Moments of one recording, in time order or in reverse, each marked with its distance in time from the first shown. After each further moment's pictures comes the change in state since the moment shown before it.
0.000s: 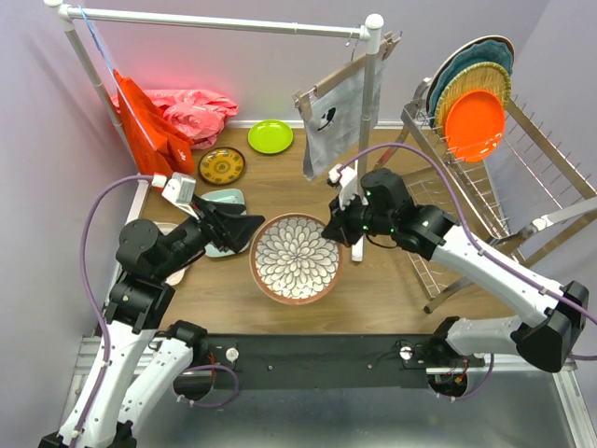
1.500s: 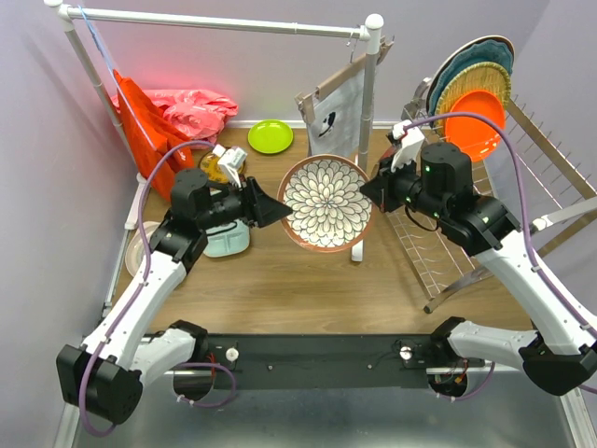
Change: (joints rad) left arm -0.017 0.423 0.028 0.154 0.284 -0.088; right arm -0.182 -0.130 0.212 -0.157 0.198 0.064
